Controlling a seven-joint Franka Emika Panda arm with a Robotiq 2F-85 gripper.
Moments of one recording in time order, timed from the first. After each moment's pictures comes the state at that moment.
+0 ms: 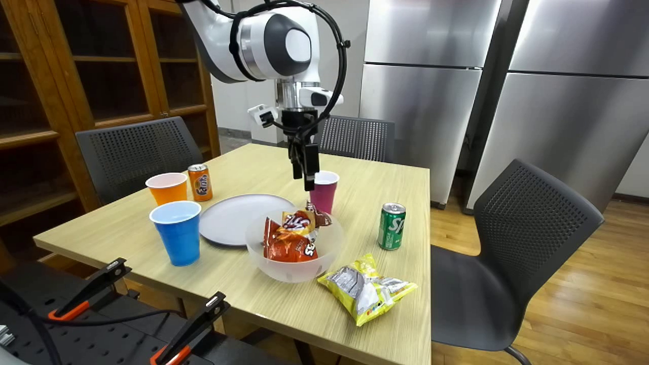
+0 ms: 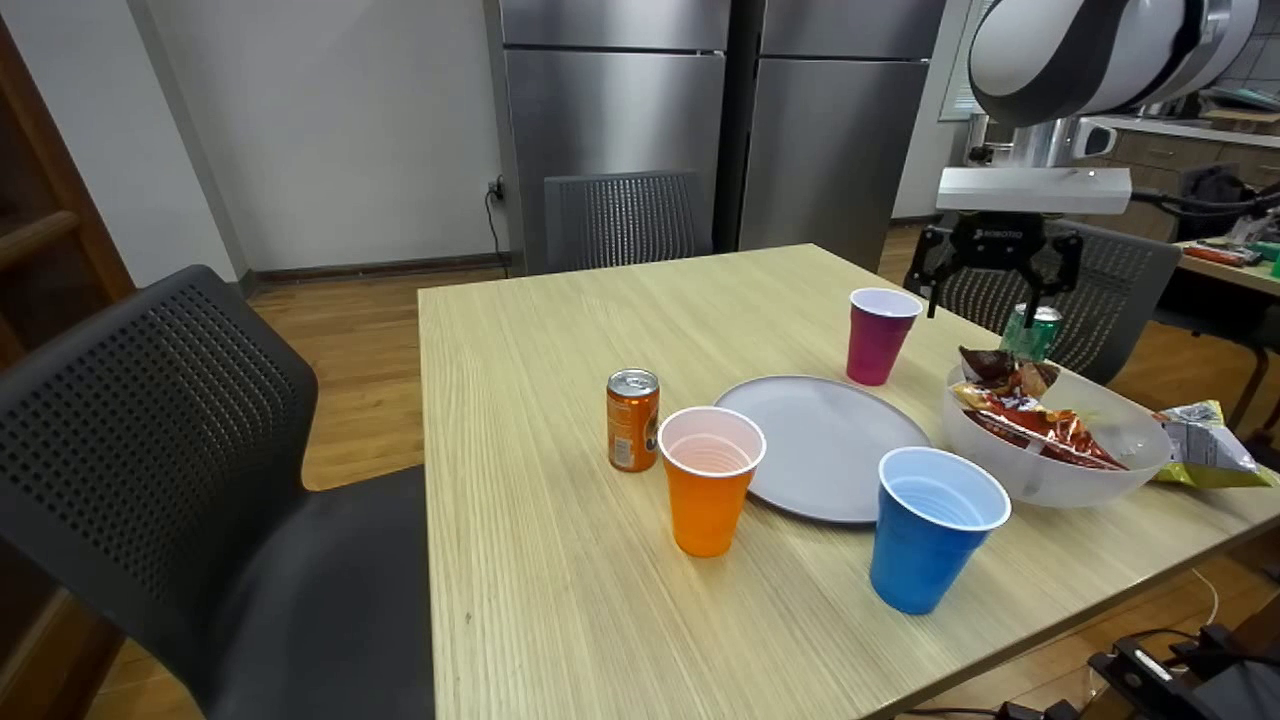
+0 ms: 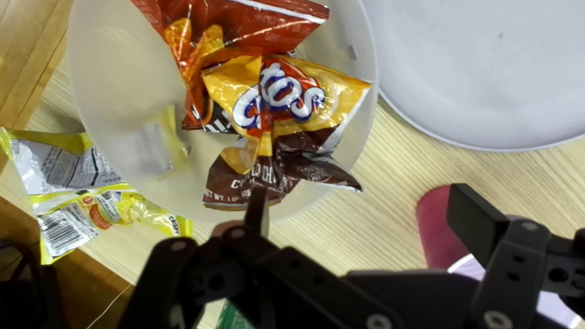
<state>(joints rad) 0.03 0.32 -0.22 -2.26 -0.08 2.53 0.67</state>
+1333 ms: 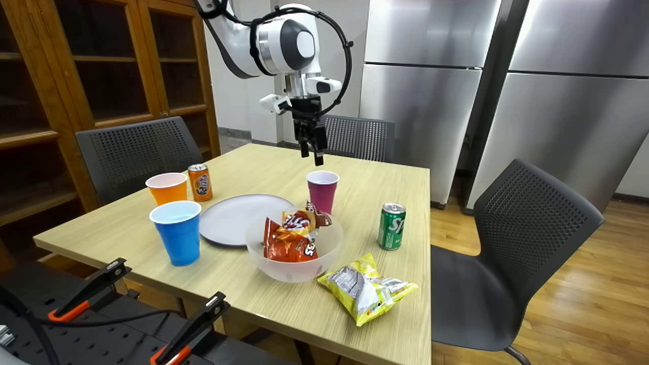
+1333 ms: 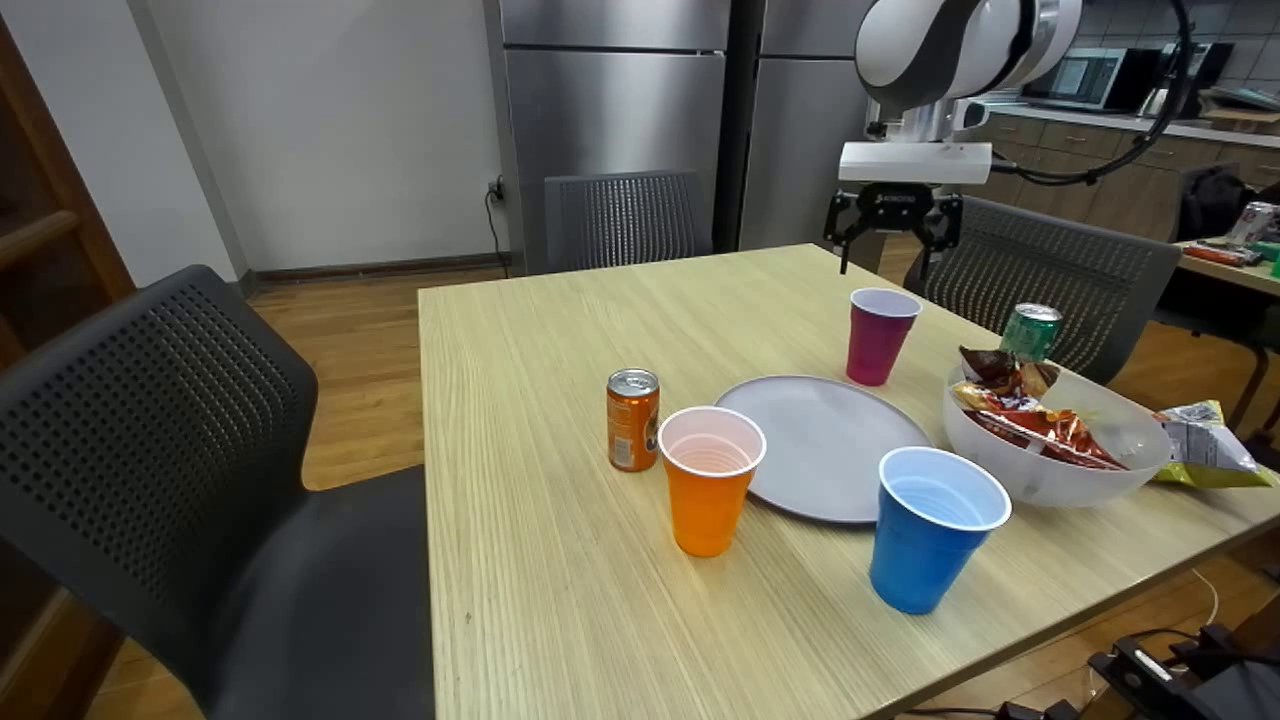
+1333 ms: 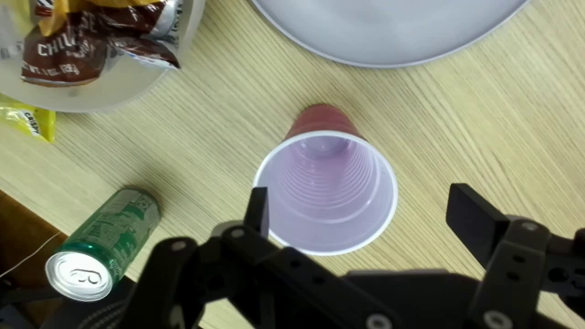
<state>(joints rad) 0.06 0.53 -0.18 -1.89 -0.08 2.45 0.66</state>
